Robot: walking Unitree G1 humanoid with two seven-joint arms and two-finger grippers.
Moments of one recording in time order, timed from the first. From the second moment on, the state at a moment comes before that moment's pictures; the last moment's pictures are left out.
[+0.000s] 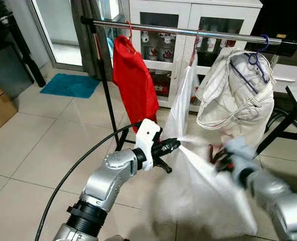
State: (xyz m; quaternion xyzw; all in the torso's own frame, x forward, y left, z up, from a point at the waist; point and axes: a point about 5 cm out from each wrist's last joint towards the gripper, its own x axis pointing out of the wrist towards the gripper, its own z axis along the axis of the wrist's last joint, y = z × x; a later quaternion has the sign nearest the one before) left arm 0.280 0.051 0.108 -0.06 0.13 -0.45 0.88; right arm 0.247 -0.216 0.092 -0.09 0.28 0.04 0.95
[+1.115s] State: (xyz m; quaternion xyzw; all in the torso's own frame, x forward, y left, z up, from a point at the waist) left arm 0.279 0.045 0.112 -0.07 0.13 -0.46 0.87; right arm 0.263 -0.152 0.133 0.00 0.09 0.18 0.98
